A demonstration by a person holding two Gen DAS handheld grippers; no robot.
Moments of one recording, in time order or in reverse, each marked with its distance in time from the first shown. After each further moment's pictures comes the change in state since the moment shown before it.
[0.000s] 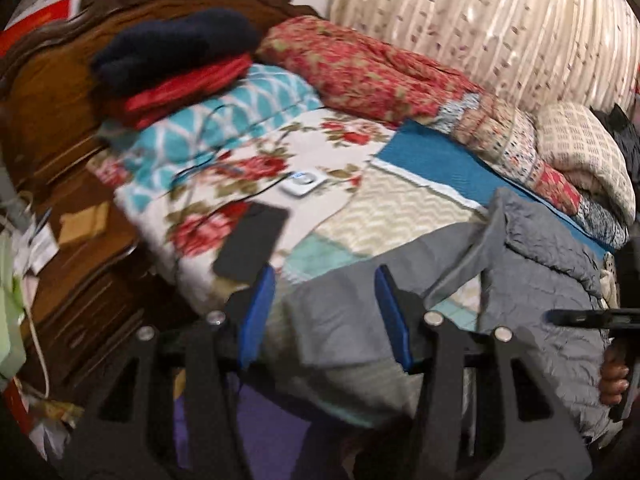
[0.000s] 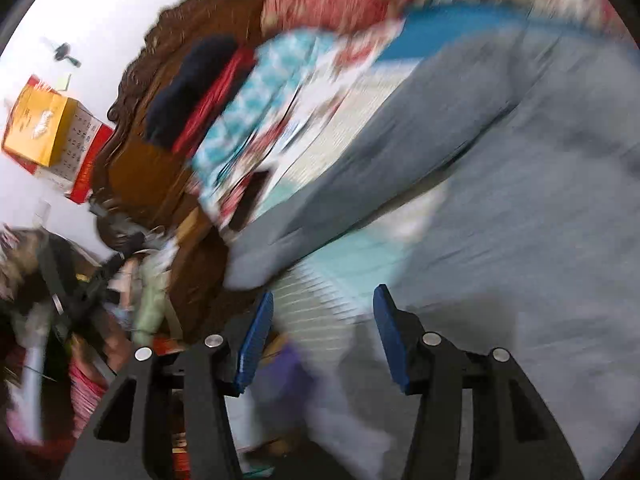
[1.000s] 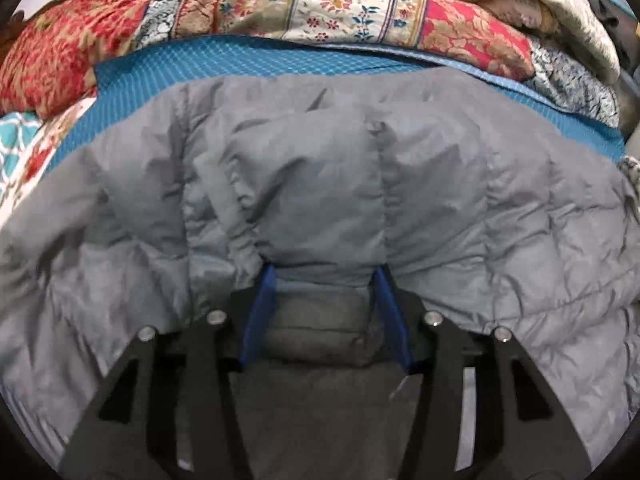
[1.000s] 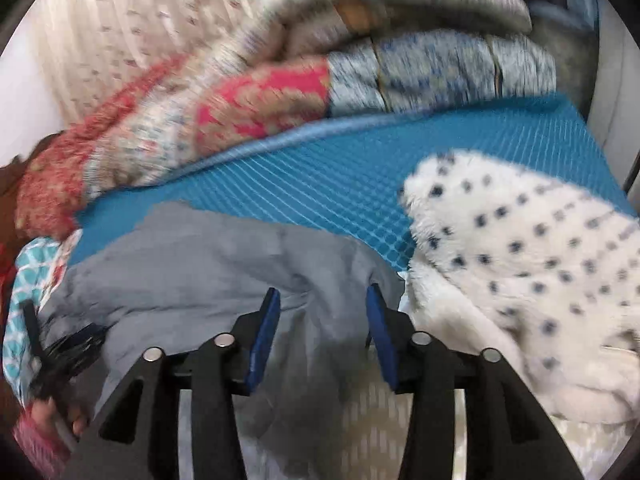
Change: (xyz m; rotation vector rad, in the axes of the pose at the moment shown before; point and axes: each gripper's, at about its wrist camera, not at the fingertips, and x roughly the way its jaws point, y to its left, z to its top) left arm 0.377 -0.484 0.012 0.459 0.292 -0.262; right arm -0.301 -0.360 0.019 0.307 -0.579 -0.741
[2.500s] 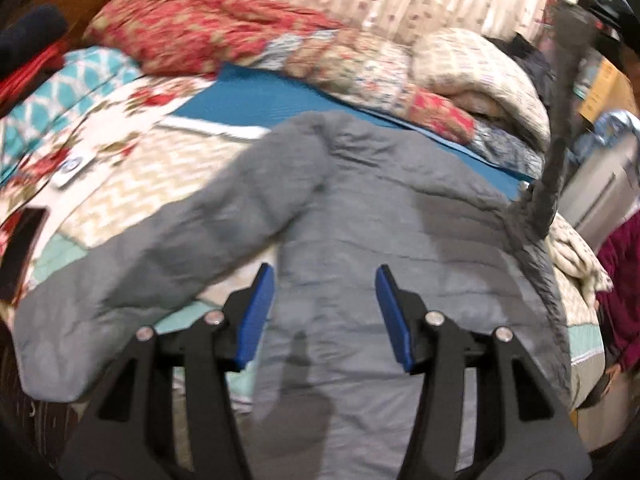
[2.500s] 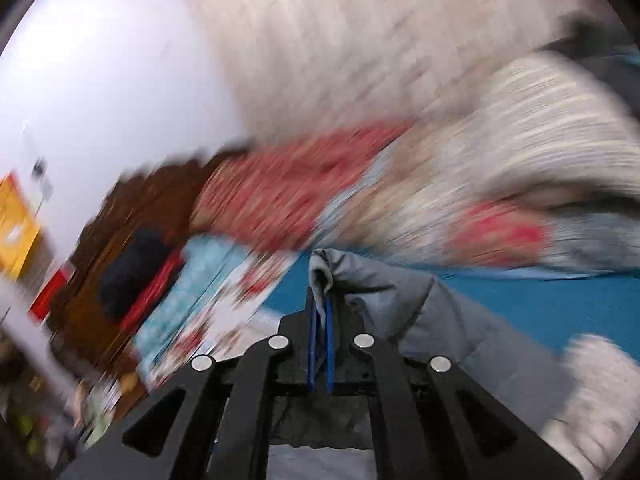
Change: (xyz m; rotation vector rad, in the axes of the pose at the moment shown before) left arm -0.263 0.104 -0.201 -0.212 -0.208 -0.102; right arm -0.207 0.285 0.102 -0.273 -0.030 0.534
